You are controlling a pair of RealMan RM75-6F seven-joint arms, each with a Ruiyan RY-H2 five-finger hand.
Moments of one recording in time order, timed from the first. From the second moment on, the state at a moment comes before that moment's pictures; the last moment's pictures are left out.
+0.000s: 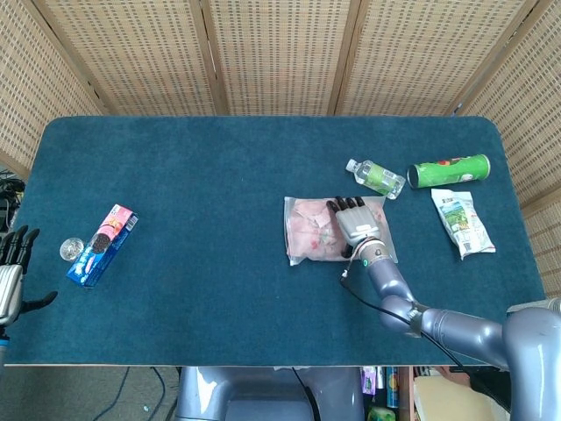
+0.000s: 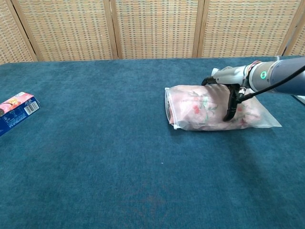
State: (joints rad) left arm -0.14 -1.17 -0.10 -1.56 1.32 1.38 0.14; right arm 1.03 -1.54 0.19 -1.32 -0.40 0.74 -0.77
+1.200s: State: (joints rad) left arm -0.29 -1.14 -0.17 -1.59 1.33 1.24 0.11; right arm 0.92 -1.53 0.22 -1.34 -1.04 0.84 -0.23
